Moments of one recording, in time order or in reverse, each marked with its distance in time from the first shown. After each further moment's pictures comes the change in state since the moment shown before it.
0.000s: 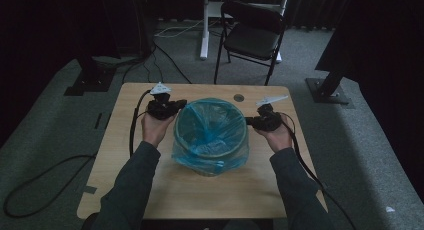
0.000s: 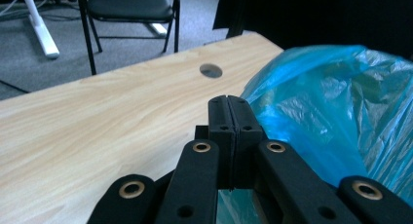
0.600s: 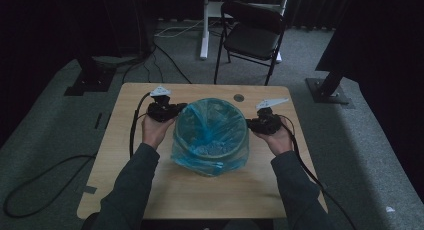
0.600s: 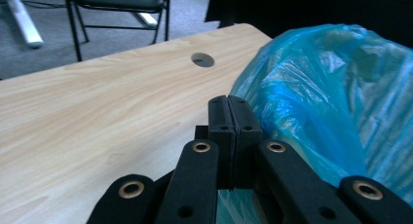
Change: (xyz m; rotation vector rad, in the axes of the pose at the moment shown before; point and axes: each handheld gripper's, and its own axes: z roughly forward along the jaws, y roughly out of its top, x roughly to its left) left arm 0.005 -0.013 0.002 0.044 -0.051 -0.021; right arm 0.012 -0.005 -0.007 -0.048 0.080 -0.069
